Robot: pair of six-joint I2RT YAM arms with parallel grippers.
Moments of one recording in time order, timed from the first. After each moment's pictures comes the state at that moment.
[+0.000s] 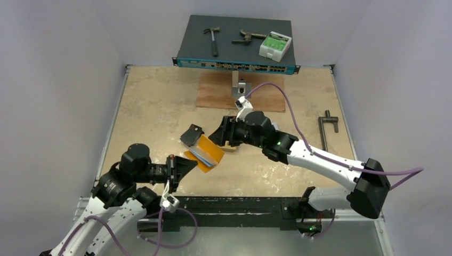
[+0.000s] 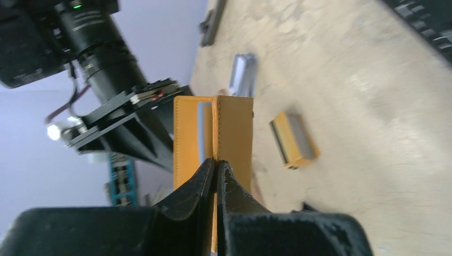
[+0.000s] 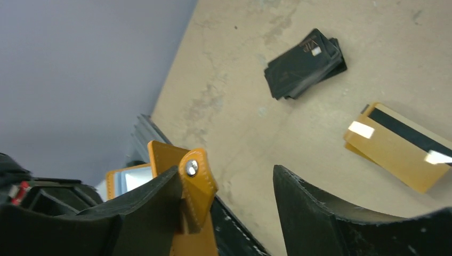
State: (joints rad) left arm -0.60 0.35 0.64 -0.69 0.77 1.64; right arm 0.92 1.27 0.93 0.01 -0.06 0.83
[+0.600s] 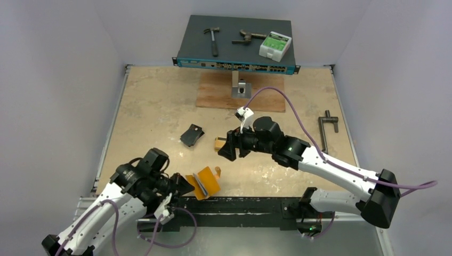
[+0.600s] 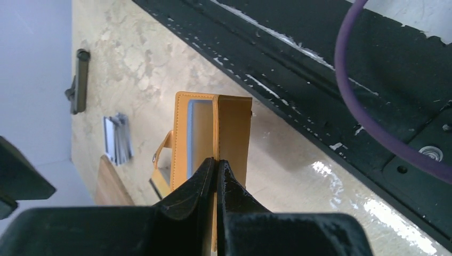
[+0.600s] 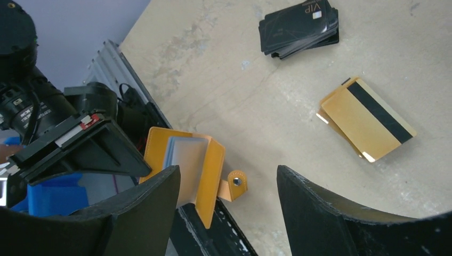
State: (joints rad) left arm -0.60 0.54 0.60 -1.21 0.86 2.07; right arm 0.92 1.14 0.90 -0.20 -0.18 0.50
